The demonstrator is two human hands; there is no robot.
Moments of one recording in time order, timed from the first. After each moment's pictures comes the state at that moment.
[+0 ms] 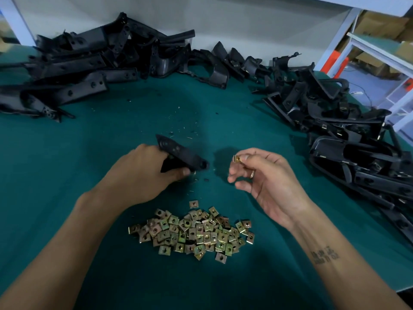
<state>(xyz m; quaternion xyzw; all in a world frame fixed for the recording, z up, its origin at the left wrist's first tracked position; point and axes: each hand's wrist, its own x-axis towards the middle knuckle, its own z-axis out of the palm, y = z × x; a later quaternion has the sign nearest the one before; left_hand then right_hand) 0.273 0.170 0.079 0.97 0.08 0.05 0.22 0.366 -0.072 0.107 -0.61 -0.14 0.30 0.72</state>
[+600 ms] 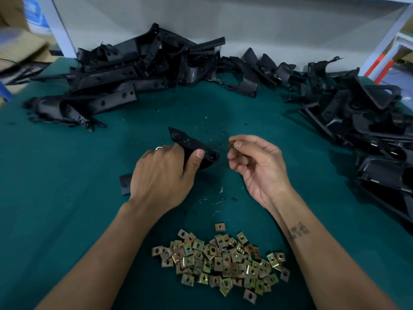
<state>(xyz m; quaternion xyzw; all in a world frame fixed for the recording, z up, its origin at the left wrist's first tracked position) 0.287 0.172 0.064 0.94 0.17 0.27 0.10 0.410 0.014 0.078 -0.53 -0.16 0.26 0.79</state>
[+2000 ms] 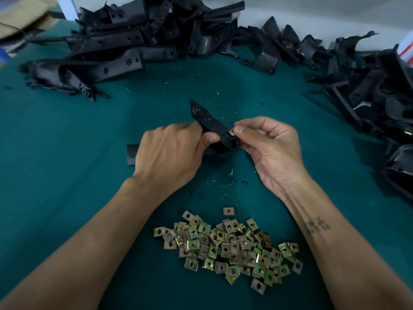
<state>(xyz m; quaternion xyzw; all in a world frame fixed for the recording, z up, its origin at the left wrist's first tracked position) 0.287 0.172 0.061 0.95 0.10 0.29 0.08 0.407 0.021 0.066 -0.55 -0.20 0.25 0.77</state>
